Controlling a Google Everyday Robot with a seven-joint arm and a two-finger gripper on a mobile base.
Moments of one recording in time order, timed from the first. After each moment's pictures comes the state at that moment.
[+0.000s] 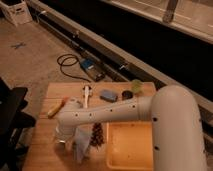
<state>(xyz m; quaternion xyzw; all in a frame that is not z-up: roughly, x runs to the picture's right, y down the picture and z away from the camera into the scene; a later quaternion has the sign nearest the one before) -0.228 0.284 0.753 -0.24 -0.38 -0.46 0.76</state>
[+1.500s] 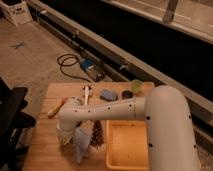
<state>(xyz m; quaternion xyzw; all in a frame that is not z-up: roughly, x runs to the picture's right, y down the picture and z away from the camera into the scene) -0.232 0.277 0.774 -0.24 -0.39 -0.47 0.76</state>
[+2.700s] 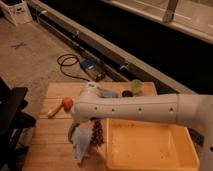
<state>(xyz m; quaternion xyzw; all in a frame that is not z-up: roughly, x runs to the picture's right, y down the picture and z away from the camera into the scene) -0.112 0.138 0.716 -0.11 -0.26 -0.44 0.85</state>
